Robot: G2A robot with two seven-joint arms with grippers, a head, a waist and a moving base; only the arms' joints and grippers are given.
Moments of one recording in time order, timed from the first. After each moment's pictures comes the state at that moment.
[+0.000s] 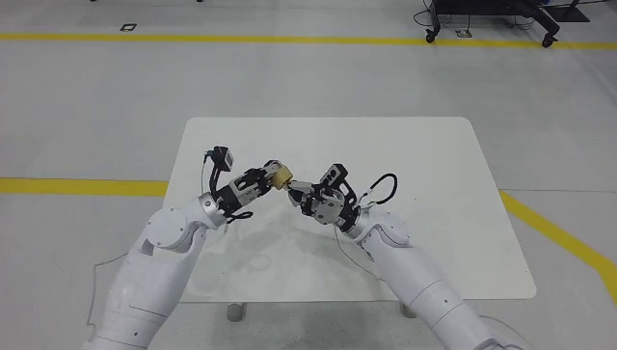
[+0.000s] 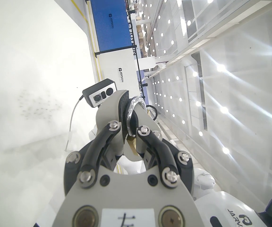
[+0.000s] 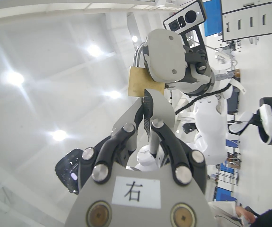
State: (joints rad) left arm 1.27 -1.17 -1.24 -1.49 -0.41 -0.20 -0.73; right arm -1.18 -1.42 0.98 -1.12 1.05 -0.15 1.01
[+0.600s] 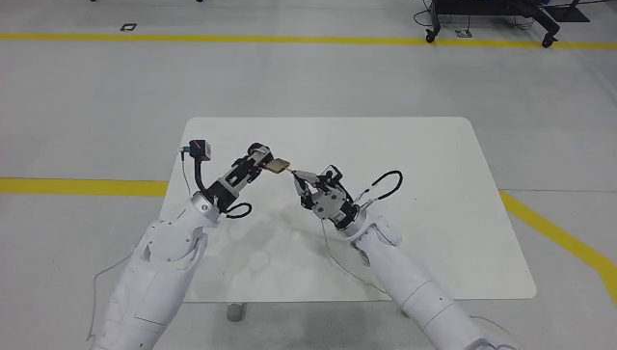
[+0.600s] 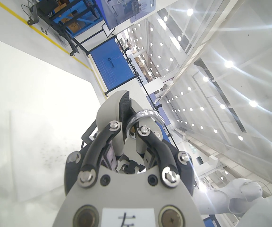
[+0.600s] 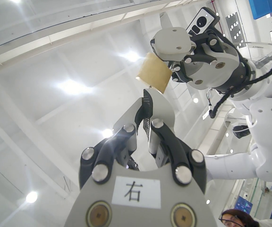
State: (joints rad) left arm 1.32 -1.17 -1.27 -1.54 -0.19 -0.40 -0.45; right arm -1.17 -1.46 0.98 -1.09 1.26 -0.09 1.04
